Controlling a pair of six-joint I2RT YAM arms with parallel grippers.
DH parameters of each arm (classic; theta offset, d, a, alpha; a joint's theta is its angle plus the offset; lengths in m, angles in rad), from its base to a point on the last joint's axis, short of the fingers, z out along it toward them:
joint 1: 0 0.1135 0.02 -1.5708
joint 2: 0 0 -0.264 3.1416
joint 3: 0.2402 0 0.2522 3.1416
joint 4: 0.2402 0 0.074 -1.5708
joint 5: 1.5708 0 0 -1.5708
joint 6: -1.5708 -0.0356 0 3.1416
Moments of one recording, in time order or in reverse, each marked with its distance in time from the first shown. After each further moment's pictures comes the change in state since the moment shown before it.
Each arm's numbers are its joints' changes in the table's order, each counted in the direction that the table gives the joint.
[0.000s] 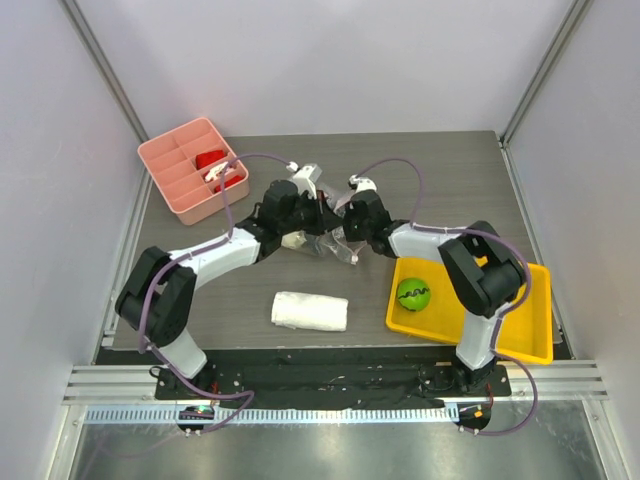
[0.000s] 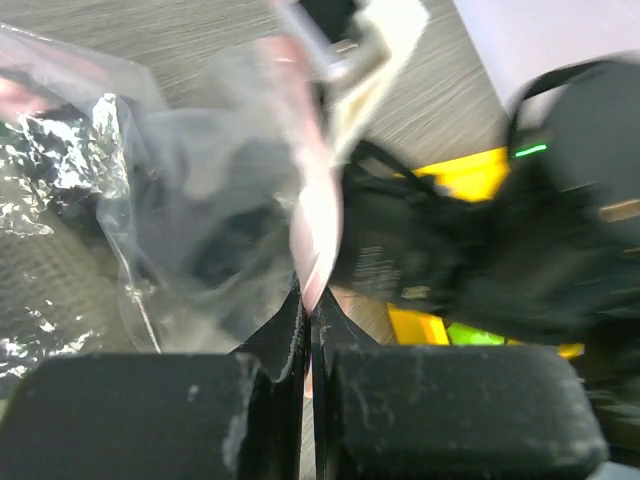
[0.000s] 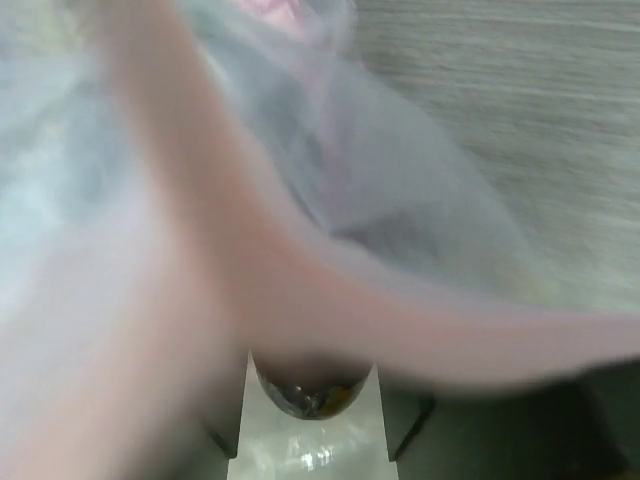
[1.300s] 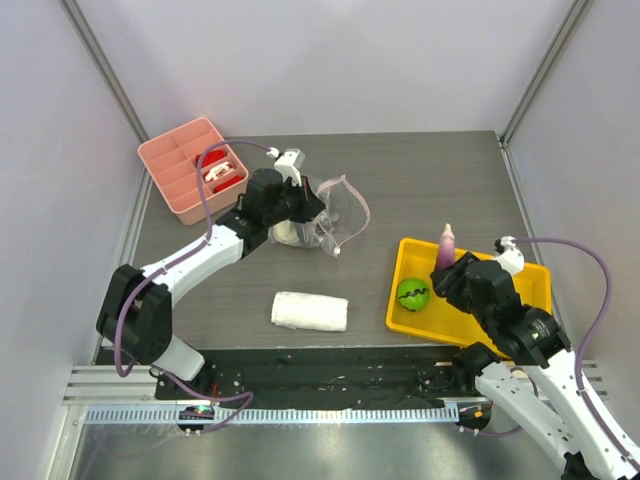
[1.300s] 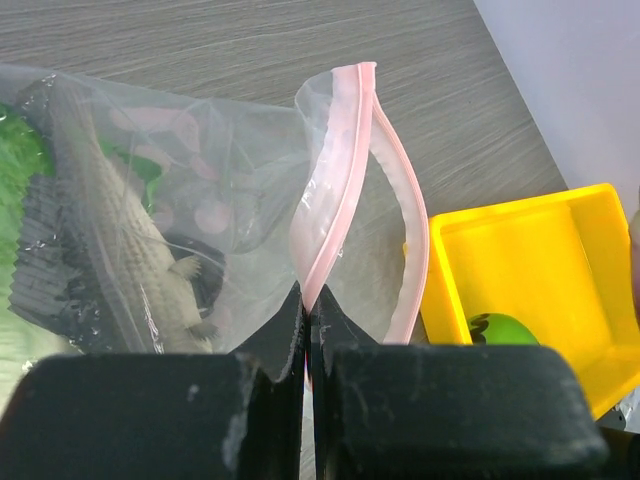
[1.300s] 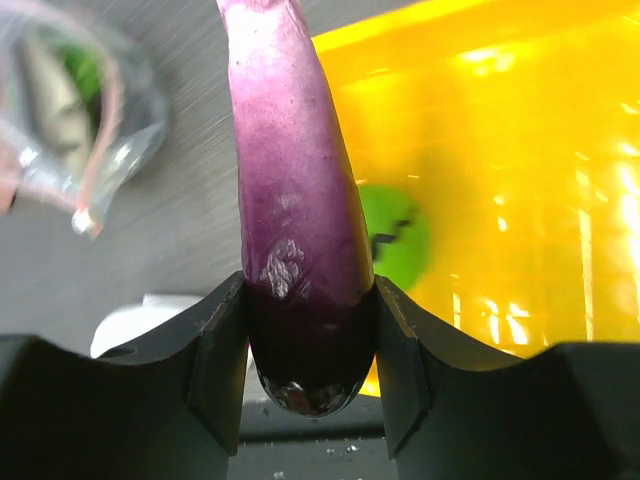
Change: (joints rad) left arm 0.046 -0.134 0.051 0.172 -0.124 -0.095; right arm -0.068 -1.355 -0.278 1.117 0.248 -0.460
